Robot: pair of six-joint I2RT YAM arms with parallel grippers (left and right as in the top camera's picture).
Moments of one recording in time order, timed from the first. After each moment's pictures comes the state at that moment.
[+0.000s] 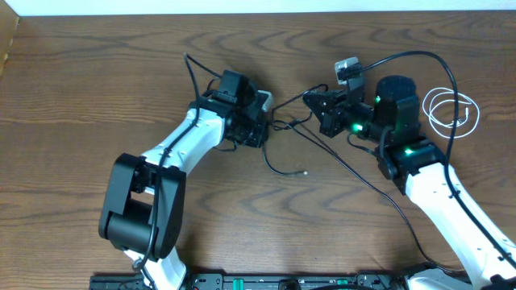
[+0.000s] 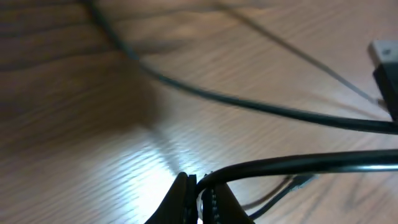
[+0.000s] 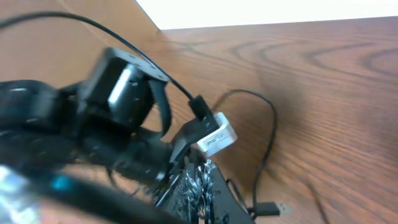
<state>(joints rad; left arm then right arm) -0.33 1.86 1.20 -0.58 0.43 -0.03 0.31 1.34 0.90 0.07 -0.60 0.38</state>
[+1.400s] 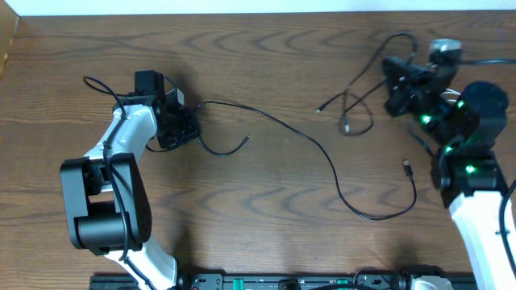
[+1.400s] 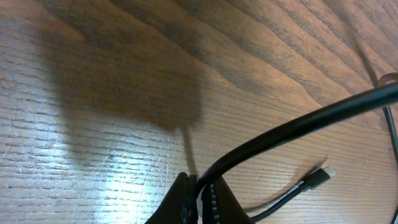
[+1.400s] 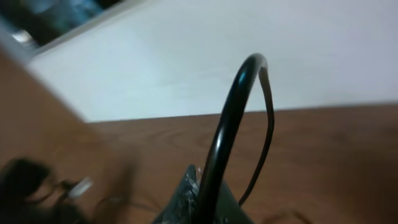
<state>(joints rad) 0.09 1.86 1.17 -0.67 0.36 -0.28 -0.02 1.16 0.90 0.07 -0.45 0.36</state>
